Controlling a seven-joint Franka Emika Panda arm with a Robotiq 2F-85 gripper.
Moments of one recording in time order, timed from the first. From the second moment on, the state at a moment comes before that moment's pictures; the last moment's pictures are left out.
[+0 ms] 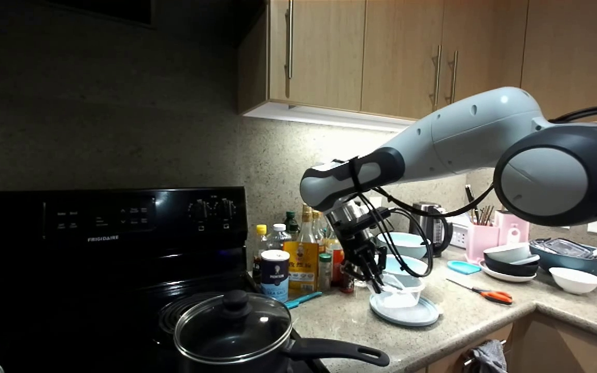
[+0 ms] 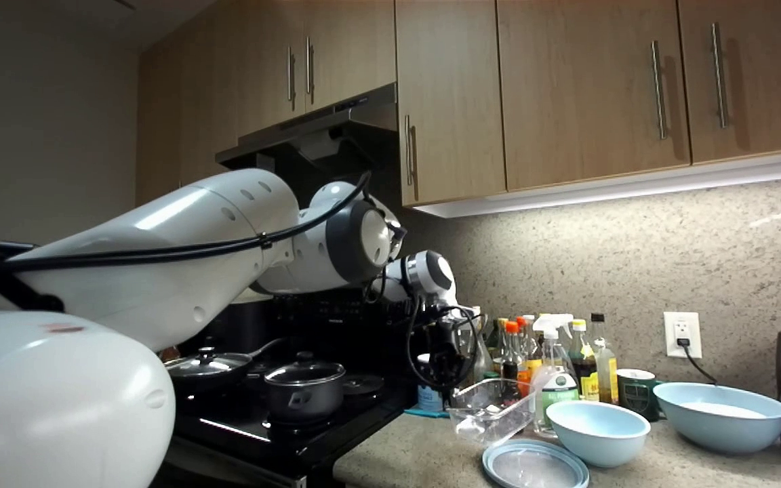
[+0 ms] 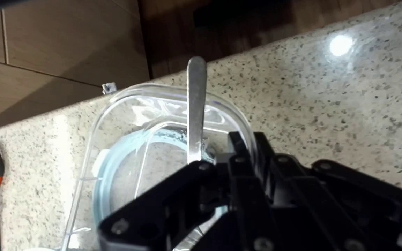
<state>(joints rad) 0.18 0.97 -0.13 -0.88 -0.16 1.37 0.35</state>
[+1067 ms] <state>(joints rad) 0.25 0.95 -0.07 -1.01 -0.17 1.48 0.07</state>
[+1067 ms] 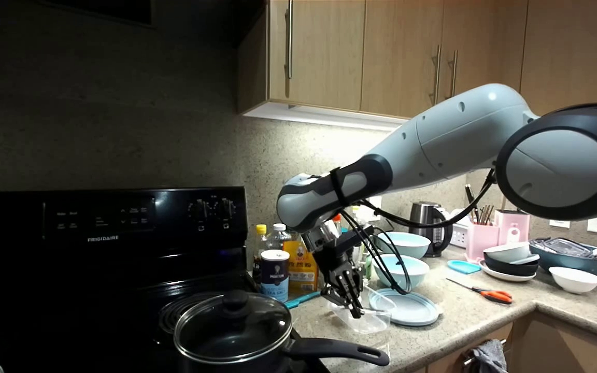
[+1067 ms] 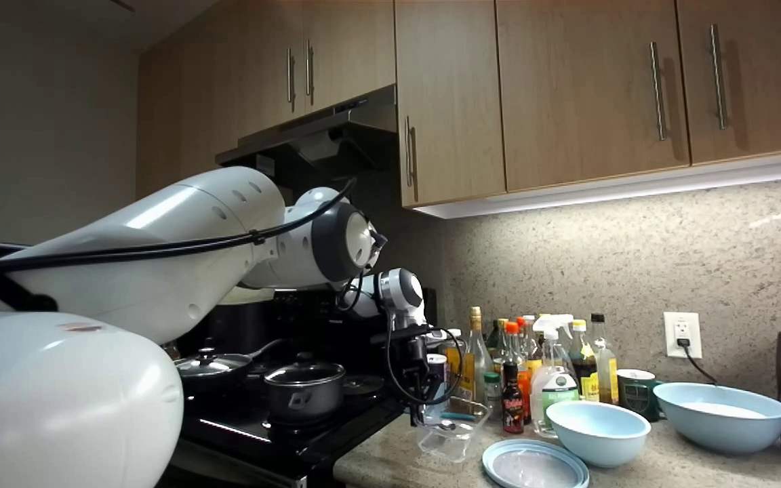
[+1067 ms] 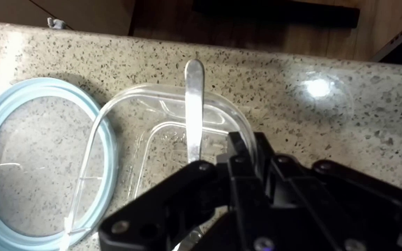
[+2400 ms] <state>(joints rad) 0.23 0.99 -0.15 -0.91 -0.22 1.30 0.20</state>
